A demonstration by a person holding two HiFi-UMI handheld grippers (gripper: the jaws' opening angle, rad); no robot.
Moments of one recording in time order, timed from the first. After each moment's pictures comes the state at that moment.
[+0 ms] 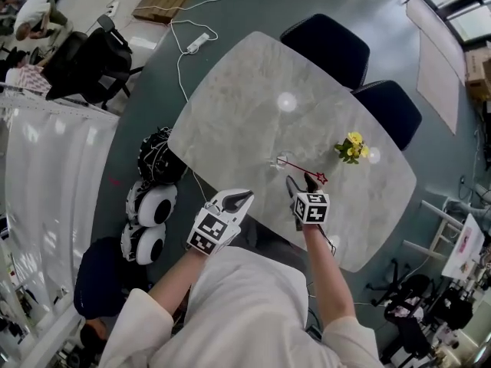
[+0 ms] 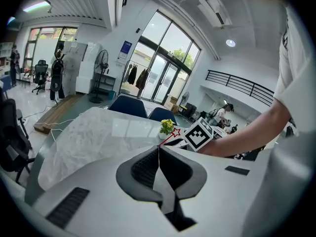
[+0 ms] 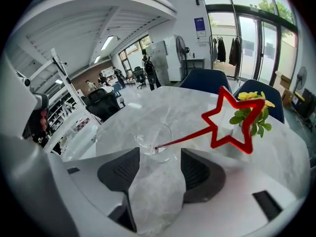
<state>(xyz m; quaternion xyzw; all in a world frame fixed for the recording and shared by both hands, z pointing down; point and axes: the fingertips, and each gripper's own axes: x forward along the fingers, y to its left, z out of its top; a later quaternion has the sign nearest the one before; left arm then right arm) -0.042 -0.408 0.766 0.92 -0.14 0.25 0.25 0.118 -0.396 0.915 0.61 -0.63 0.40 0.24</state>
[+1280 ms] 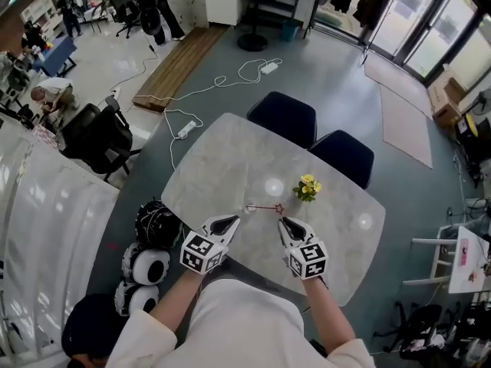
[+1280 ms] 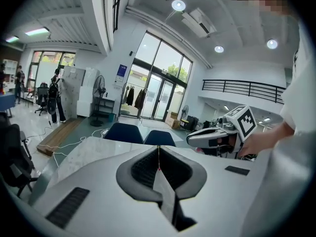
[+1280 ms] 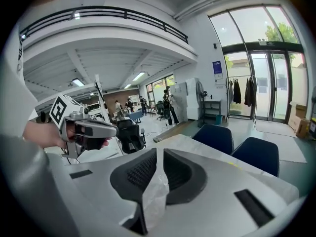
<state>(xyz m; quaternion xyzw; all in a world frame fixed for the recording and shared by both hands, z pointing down) 0.014 -0.312 0.580 0.95 -0.18 0.17 0.18 0.131 -0.268 0.597 0.60 -0.76 0.22 0.14</state>
